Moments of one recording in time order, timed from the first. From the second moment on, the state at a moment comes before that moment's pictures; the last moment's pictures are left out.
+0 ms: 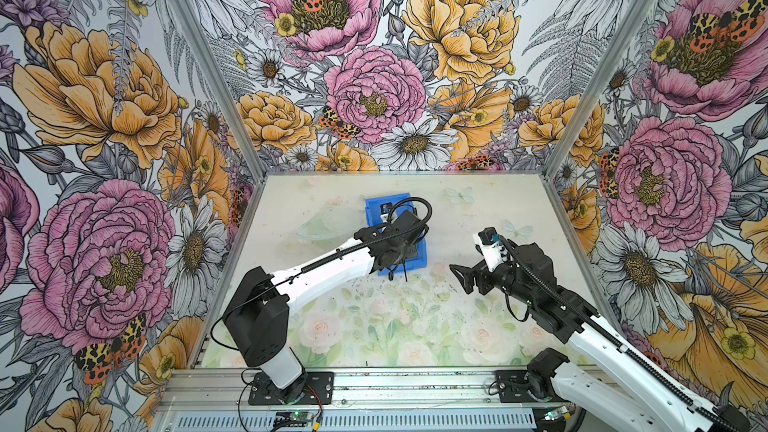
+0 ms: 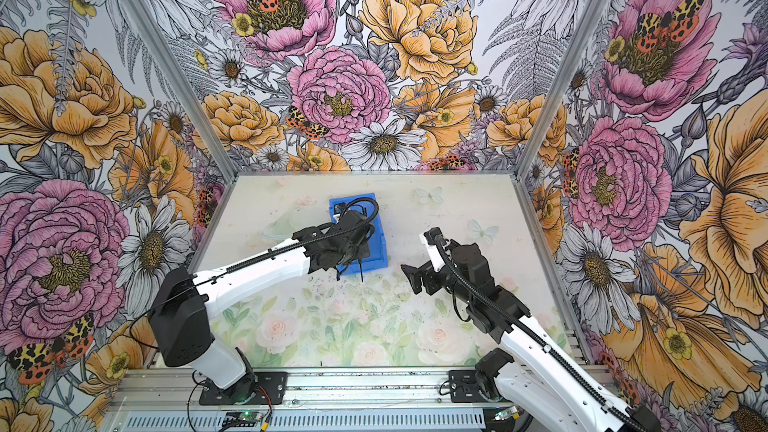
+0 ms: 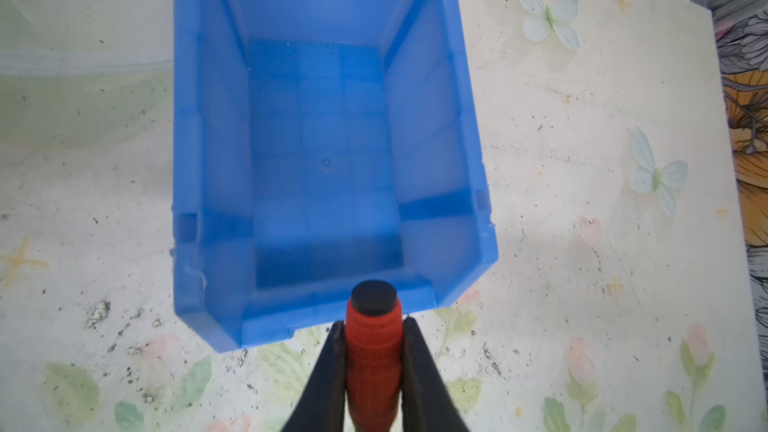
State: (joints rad) left arm -0.83 1.66 1.34 -0.64 -0.36 -0.90; right arm 0.54 0.77 0.61 -0.30 -0.14 0.03
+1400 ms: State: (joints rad) left arm -0.65 2.22 1.77 -0.68 -0.32 -0.81; right arm 0.50 0.68 0.62 -0.33 -0.03 0.03
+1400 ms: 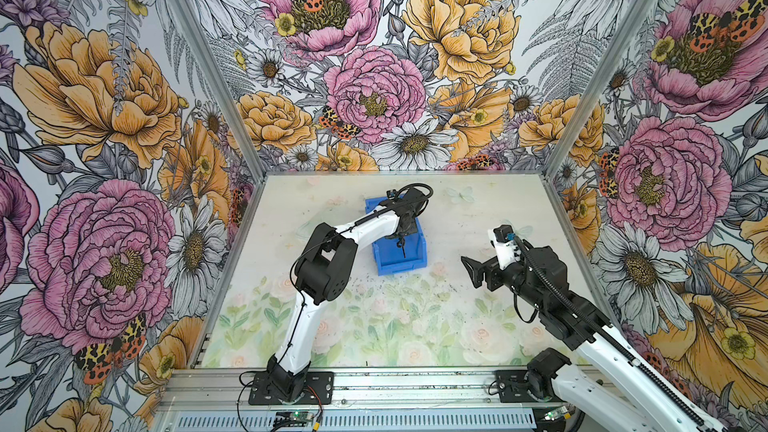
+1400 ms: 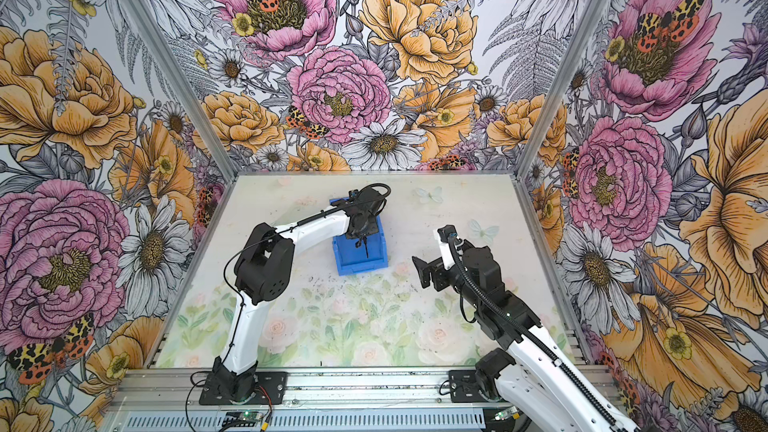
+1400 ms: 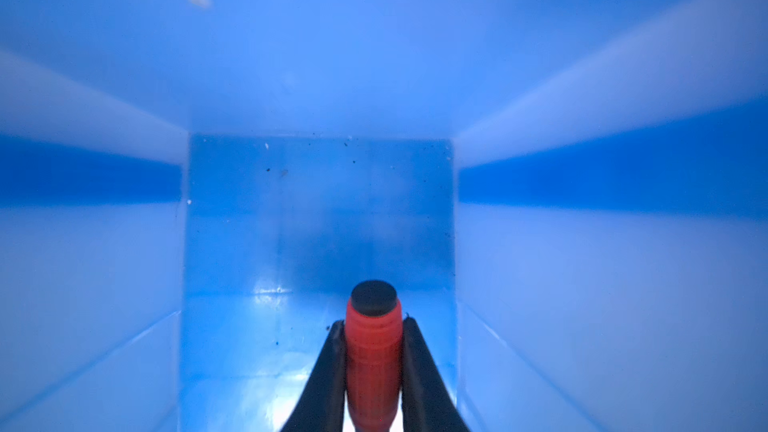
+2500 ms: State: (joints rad) left arm -0.81 1.75 1.55 -0.69 -0.46 -0.87; right arm 0.46 0.56 0.61 -0.32 0.09 0.04
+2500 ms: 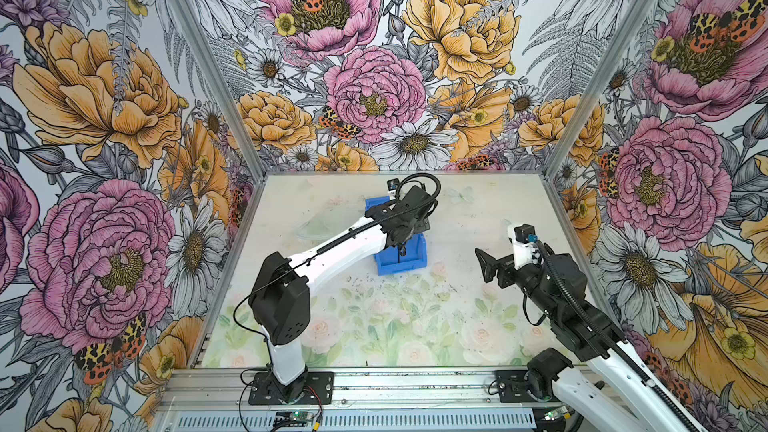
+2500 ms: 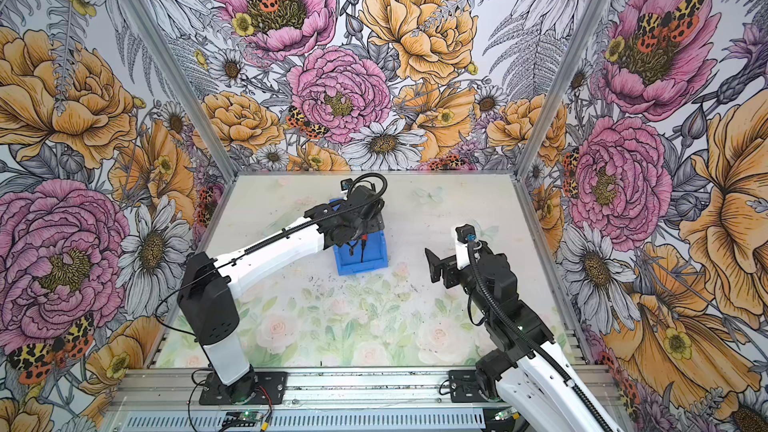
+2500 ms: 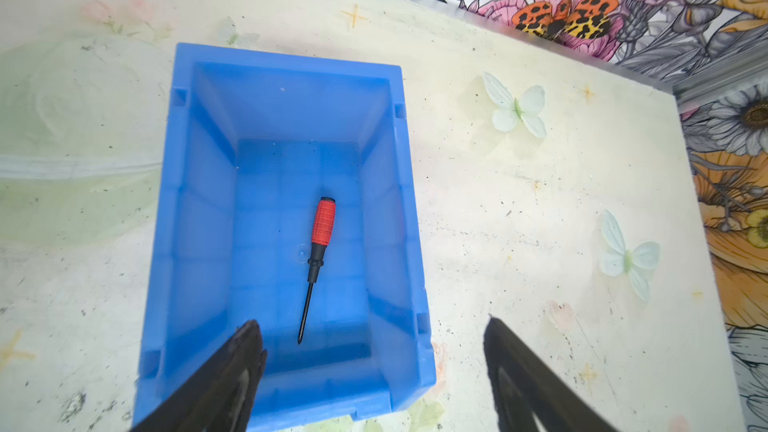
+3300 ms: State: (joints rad) left arm -0.54 0.79 0.71 -0.47 -0.65 -0.58; right arm 0.33 0.79 0.53 -0.21 0.29 0.15
